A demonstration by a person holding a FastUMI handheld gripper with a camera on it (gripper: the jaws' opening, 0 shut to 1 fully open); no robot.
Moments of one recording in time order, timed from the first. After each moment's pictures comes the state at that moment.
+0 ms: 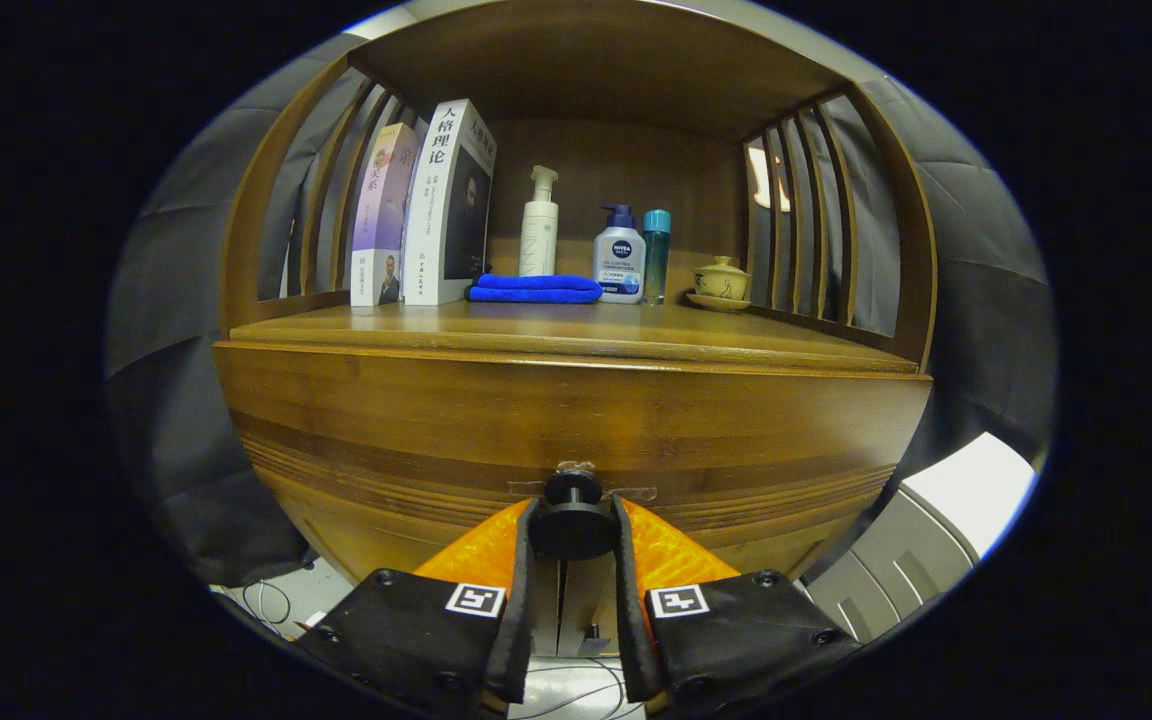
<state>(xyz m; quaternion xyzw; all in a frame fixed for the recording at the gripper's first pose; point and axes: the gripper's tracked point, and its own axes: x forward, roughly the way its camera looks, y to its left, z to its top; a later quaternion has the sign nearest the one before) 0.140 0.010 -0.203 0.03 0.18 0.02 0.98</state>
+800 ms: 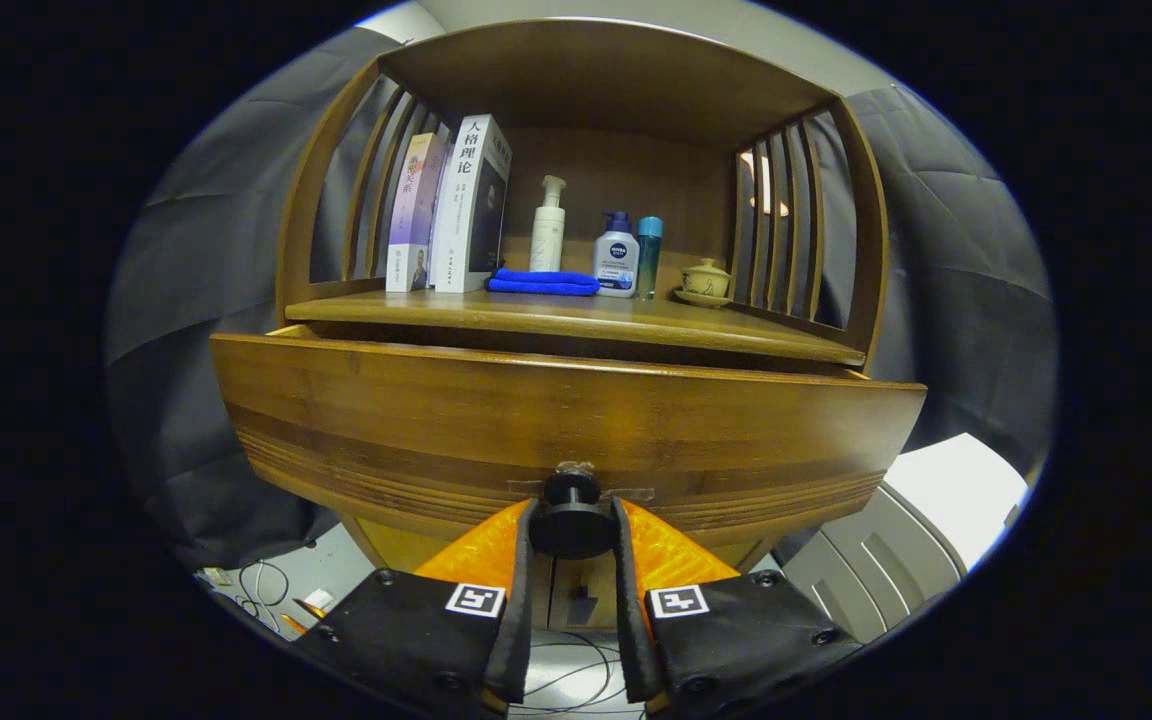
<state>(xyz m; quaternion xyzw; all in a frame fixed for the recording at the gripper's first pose) 0.070 0.004 -0.199 0.01 0.18 0.02 0.98</state>
